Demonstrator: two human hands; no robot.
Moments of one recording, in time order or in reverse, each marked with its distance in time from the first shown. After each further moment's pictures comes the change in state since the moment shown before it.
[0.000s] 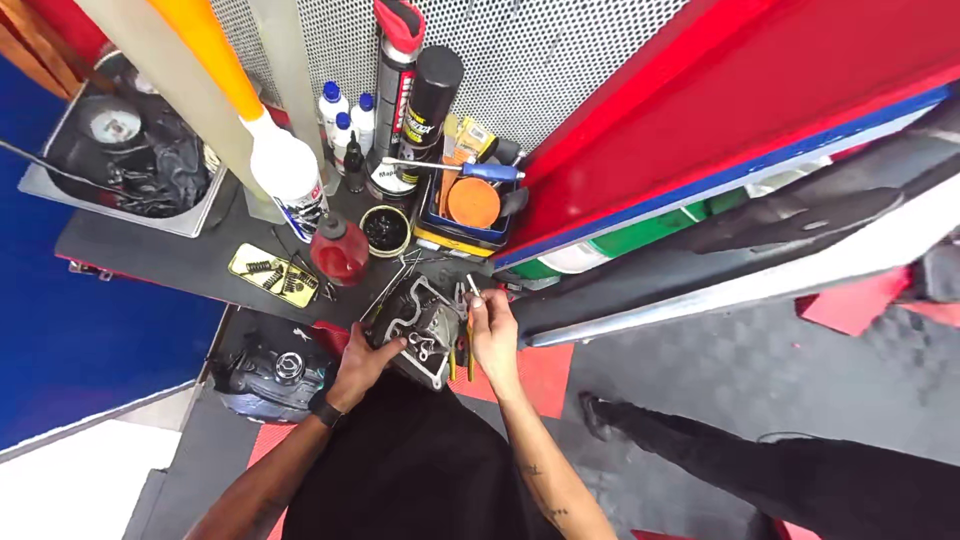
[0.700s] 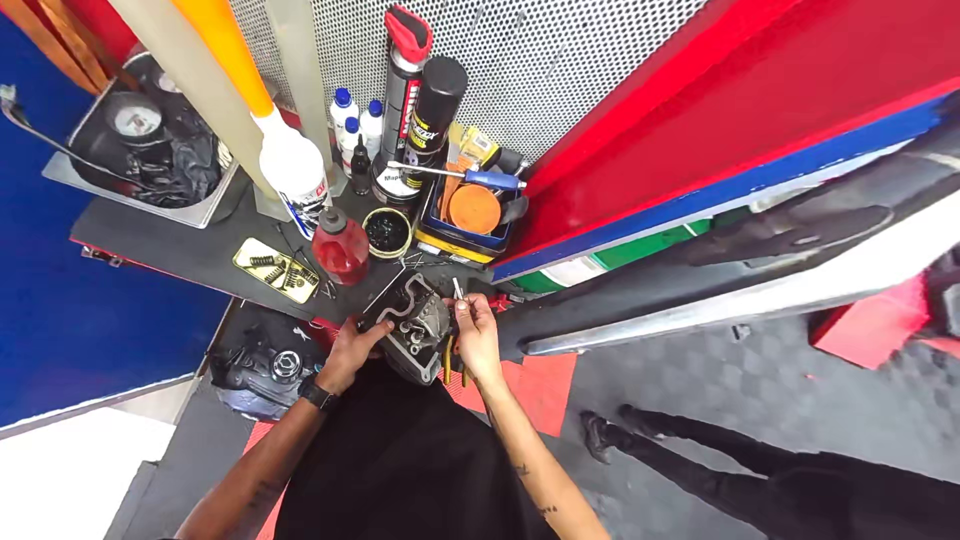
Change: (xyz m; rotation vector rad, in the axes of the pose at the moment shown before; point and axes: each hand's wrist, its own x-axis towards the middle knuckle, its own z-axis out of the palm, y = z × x) left_hand 0.010 0.013 -0.003 -0.123 0.012 -0.055; right_hand 0.004 0.003 0.014 0.319 -0.108 0.091
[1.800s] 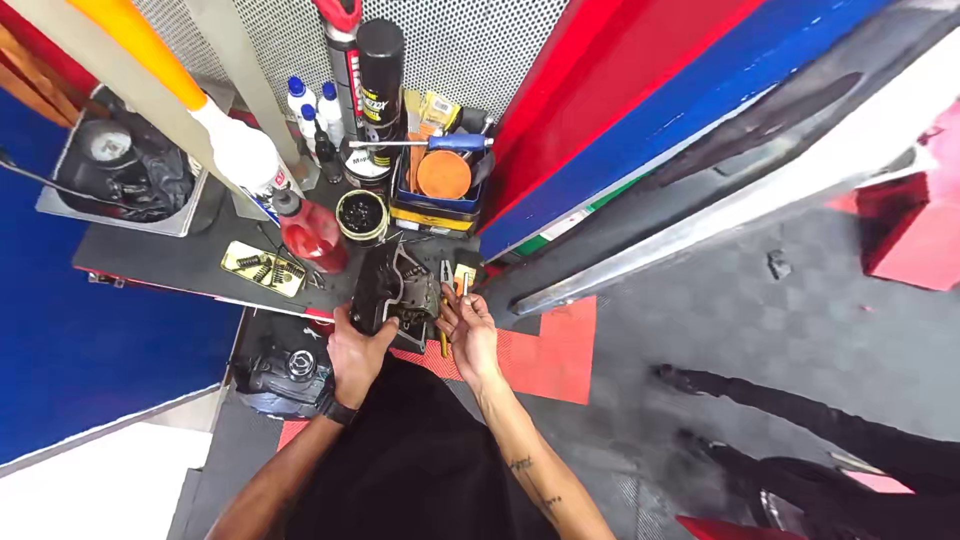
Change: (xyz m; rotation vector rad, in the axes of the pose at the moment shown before) left_hand -0.056 0.001 0.045 0.610 0.437 0.313; right_hand -0.051 0.017 -0.013 0.829 0.137 0.344
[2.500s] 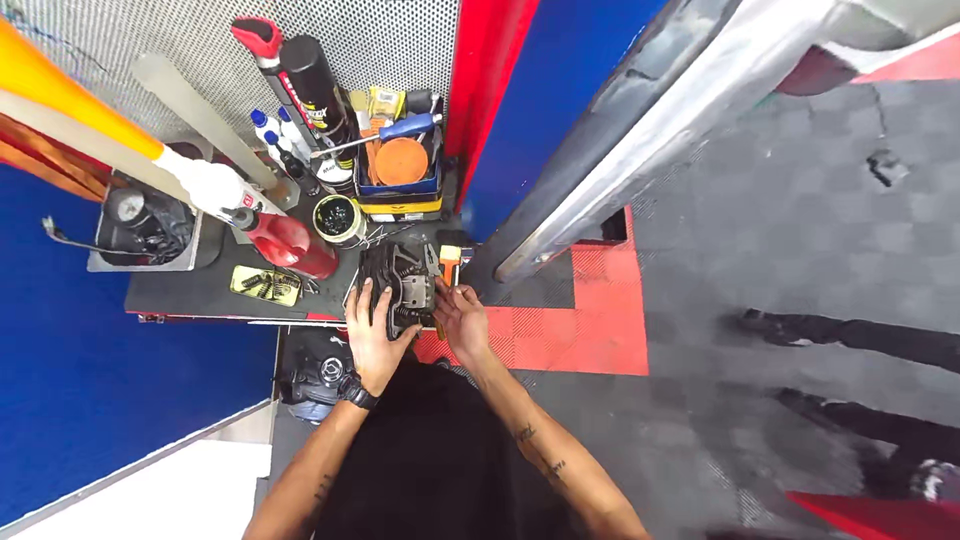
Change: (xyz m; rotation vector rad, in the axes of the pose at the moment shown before) left_hand -0.010 -0.029 0.058 0.294 0.216 0.936; right_hand 0.007 0.029 -0.050 0.239 -0.004 0.027
